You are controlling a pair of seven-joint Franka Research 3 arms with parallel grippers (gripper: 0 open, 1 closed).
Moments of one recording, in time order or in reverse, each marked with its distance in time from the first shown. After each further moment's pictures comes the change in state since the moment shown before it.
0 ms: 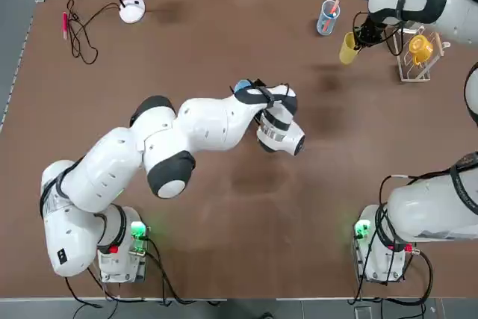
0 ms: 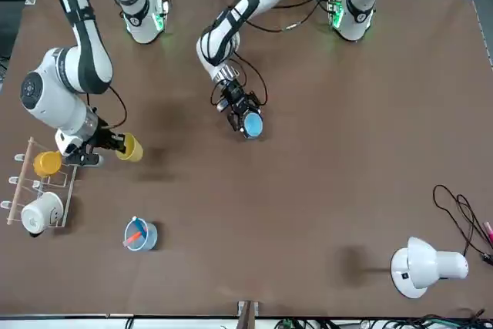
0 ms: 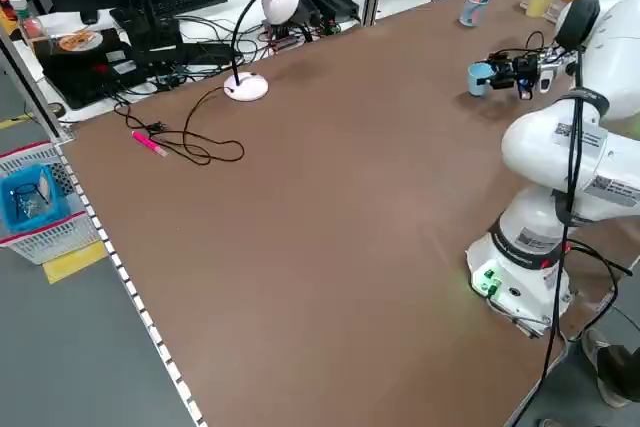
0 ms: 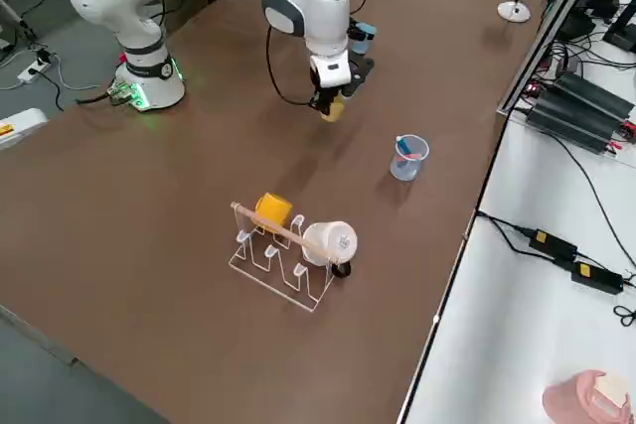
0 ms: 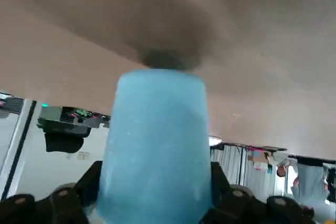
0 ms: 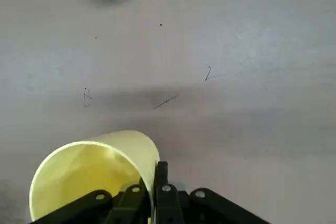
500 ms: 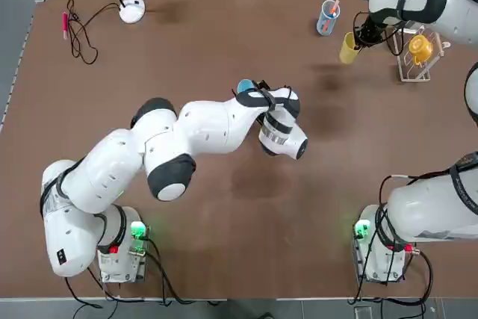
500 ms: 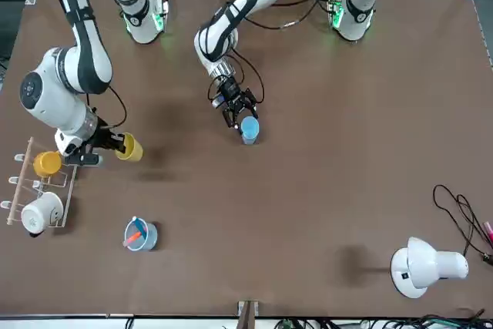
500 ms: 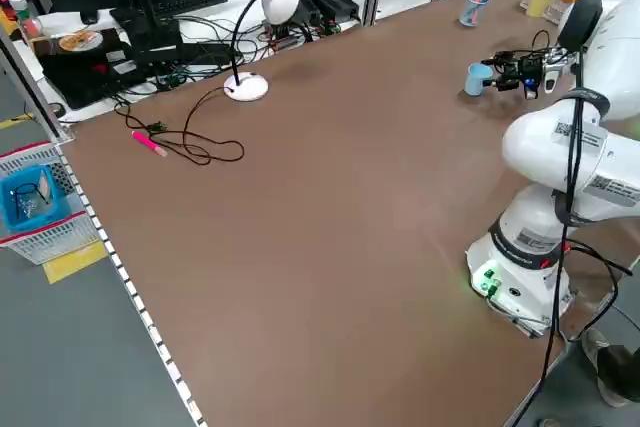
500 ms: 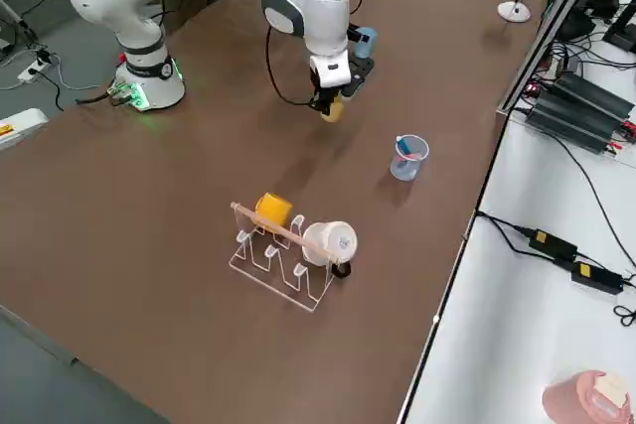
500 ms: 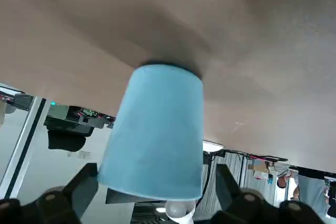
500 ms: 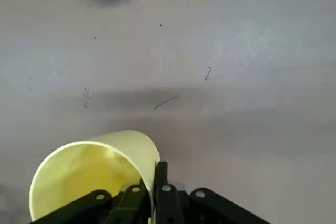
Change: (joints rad) left arm -0.012 0.002 -0.001 0.006 0.000 0.007 -0.037; right arm 0.000 0.000 0.000 0.000 0.000 0.000 0.000
